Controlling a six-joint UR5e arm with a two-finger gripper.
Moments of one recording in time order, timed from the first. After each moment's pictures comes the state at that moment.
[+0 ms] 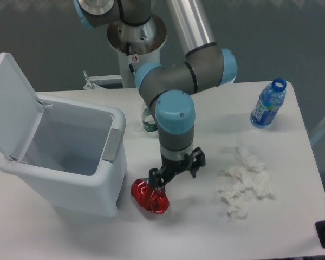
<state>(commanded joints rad) 2.38 -2.07 -1.54 -0.95 1.52 -0.08</state>
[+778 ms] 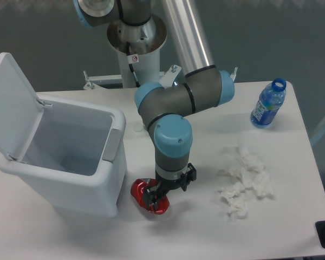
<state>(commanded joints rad) 2.38 -2.14 -1.51 -0.95 1.52 -0.18</state>
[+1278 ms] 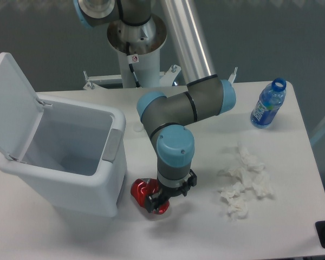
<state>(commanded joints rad) 2.38 -2.18 -1.46 -0.95 1.52 -0.25</state>
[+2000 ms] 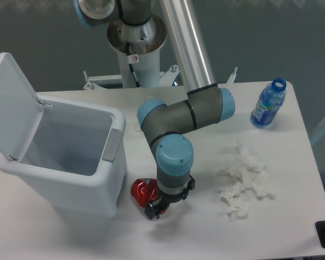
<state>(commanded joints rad) 2.36 -2.22 -1.46 -0.95 1.53 -0.30</state>
